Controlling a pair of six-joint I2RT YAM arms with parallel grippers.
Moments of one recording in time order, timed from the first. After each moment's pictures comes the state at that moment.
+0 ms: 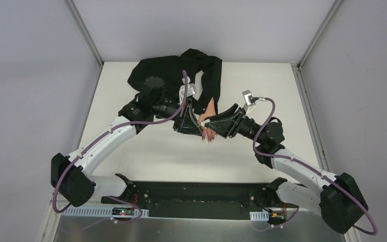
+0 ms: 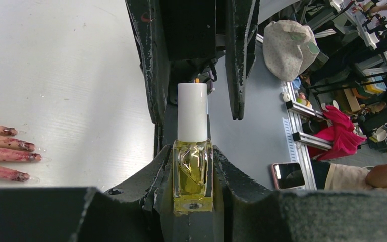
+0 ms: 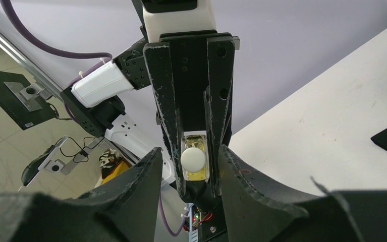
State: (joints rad) left arm -0.61 1.26 1.11 -0.21 1.10 -0.30; right arm 0.64 1.03 0.47 1.01 -0.59 0.99
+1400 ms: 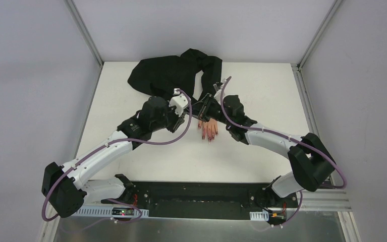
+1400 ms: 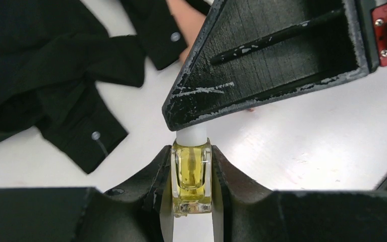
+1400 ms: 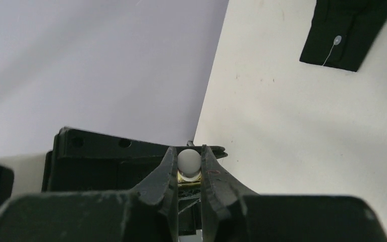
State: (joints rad) left arm -0.70 1.11 0.90 -0.25 0.11 0.11; right arm 0.72 1.48 0.84 0.53 -0.34 1.15
